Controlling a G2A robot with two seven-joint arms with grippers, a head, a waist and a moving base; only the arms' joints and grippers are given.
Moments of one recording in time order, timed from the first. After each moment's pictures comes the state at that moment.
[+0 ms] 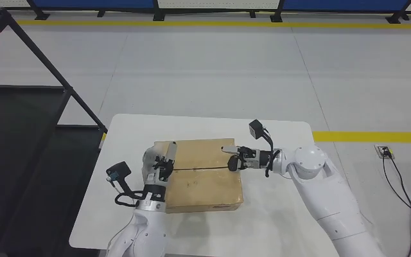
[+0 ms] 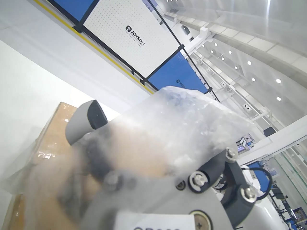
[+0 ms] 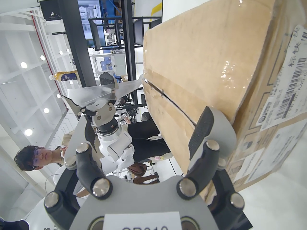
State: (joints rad) left arm 1.28 -1.24 -1.14 -1.92 0.53 0.24 0.32; right arm -0.63 -1.25 1.14 -1.14 0.23 -0.01 1.11
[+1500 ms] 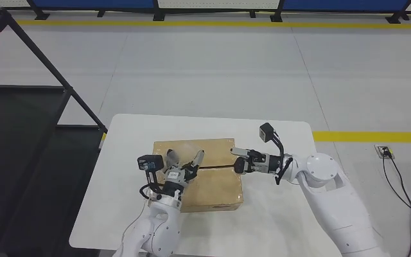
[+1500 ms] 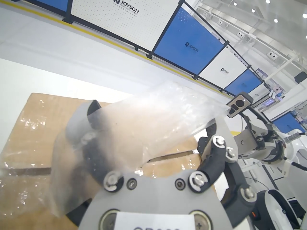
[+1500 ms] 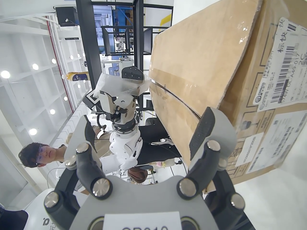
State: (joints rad) left arm 1.21 -1.29 -1.08 -1.80 0.87 0.21 0.09; right arm -0.73 -1.20 1.20 -1.26 0.26 -0.02 1.09
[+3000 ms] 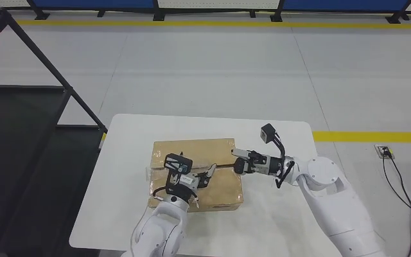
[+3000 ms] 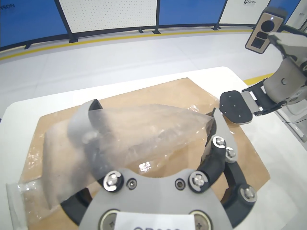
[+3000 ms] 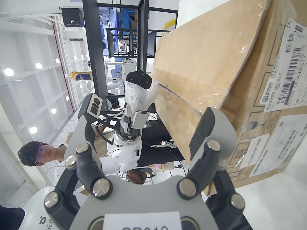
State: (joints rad) left arm 1.20 -1.31 -1.06 -1.82 1.34 0.19 -0.23; right arm -0.76 -1.18 1.20 -1.30 0.29 -0.05 1.05
